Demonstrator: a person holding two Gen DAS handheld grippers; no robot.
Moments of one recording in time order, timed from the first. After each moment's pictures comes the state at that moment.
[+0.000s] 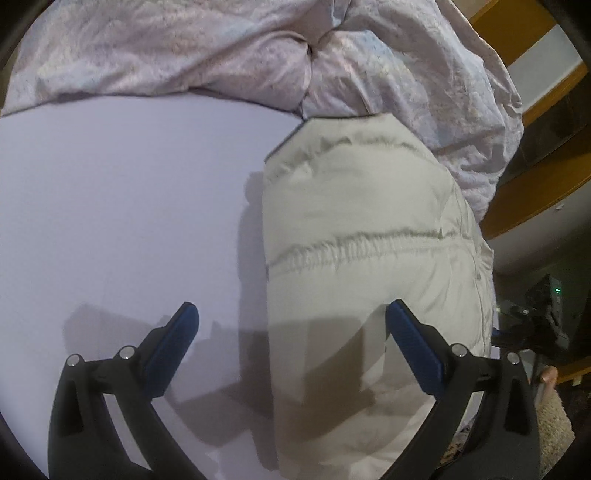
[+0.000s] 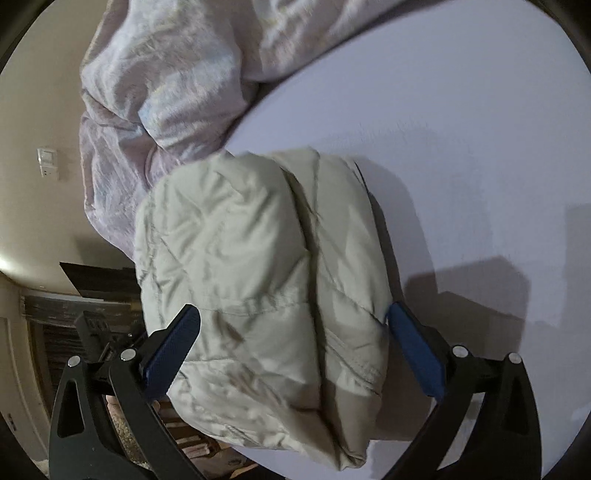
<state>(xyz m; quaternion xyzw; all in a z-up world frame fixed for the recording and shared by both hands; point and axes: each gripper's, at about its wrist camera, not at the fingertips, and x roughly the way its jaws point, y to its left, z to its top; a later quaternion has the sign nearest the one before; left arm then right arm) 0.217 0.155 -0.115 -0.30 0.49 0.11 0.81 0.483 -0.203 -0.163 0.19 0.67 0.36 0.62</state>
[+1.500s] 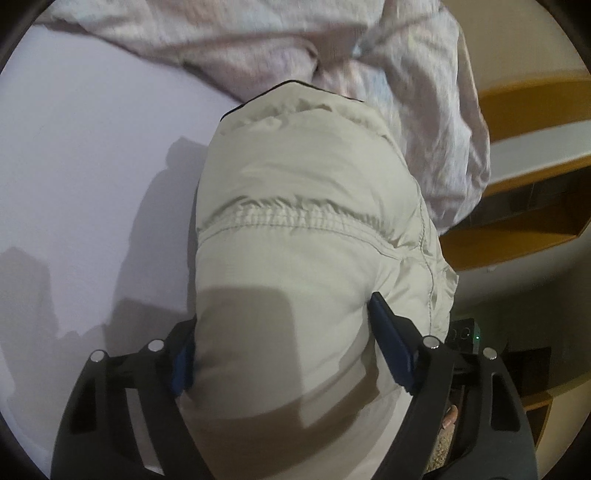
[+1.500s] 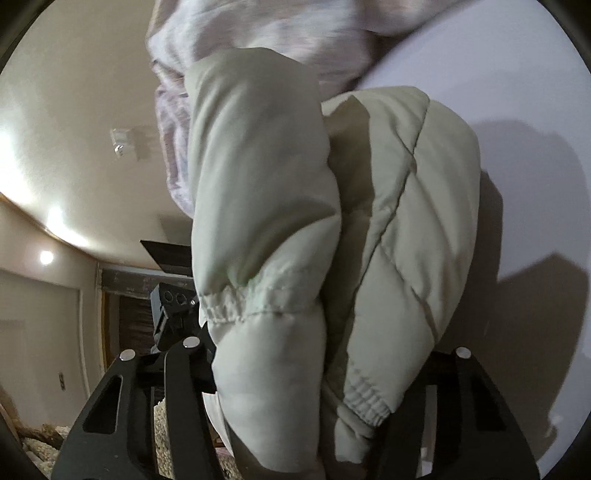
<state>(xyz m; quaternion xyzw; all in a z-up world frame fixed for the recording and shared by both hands) 0.217 0.198 -0.107 -0.47 0.41 0.05 0.78 0.463 -0.115 -0.159 0.28 0.63 0.50 0.53</state>
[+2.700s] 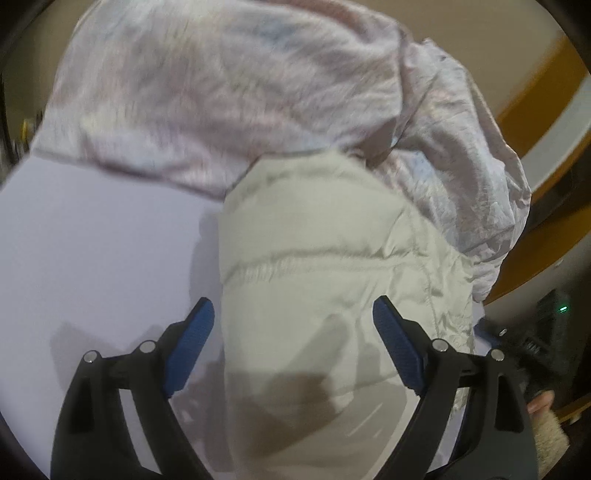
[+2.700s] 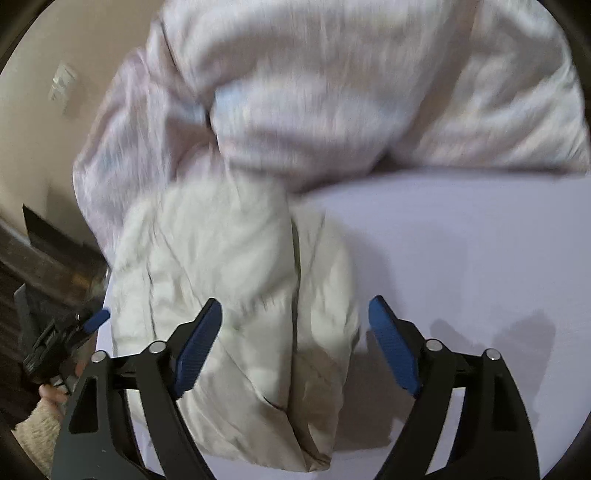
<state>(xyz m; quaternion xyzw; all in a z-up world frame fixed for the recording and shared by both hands) 0.204 0.261 -0.054 -0.30 0.40 0.17 0.85 0.473 -0.028 -0.079 0.05 0.53 0.38 0.76</state>
